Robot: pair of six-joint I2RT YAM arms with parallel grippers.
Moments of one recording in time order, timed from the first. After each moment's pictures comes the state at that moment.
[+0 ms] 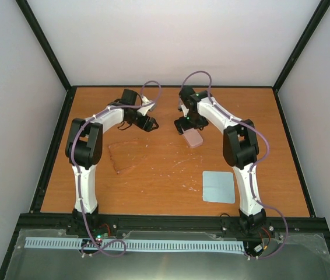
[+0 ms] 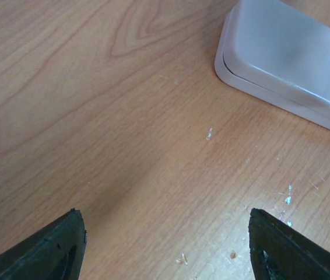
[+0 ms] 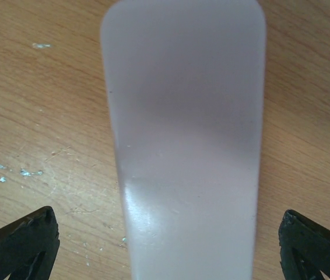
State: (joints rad) left arm -0.28 2.11 1.56 -0.48 0.52 0.28; right arm 0.46 2.24 1.96 -1.10 -0.03 0.04
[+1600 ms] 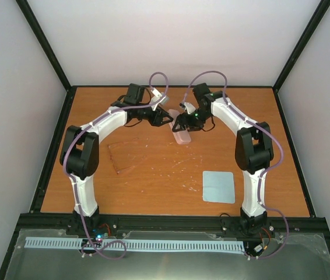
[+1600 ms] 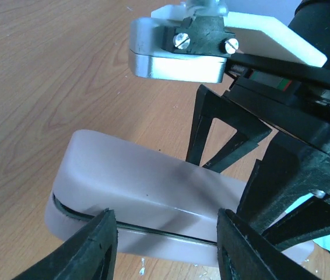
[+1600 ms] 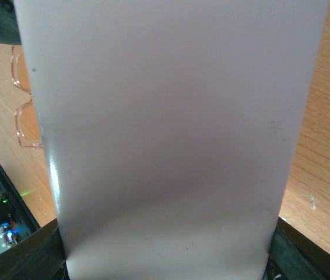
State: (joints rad) left arm -0.38 1.94 1.51 -0.35 0.76 0.21; right arm 0.38 2.08 1.78 -0.98 -0.63 0.04
